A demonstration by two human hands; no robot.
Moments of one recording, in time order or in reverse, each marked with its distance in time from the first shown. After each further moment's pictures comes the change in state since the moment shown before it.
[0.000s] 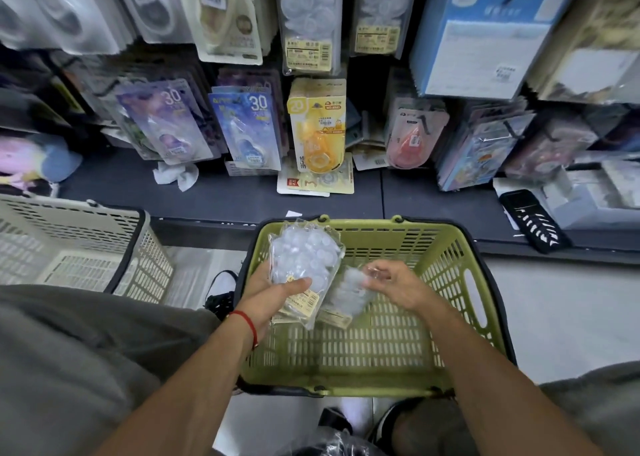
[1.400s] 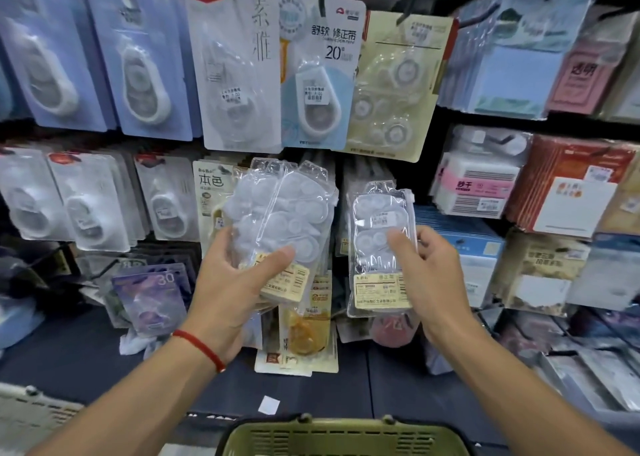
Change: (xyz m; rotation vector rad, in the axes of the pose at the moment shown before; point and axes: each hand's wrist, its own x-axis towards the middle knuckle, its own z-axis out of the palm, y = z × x) left_hand -0.005 0.291 0.029 -0.234 0.032 0.782; right_hand -0.040 -0.317 -0.117 0.285 0.669 -0.643
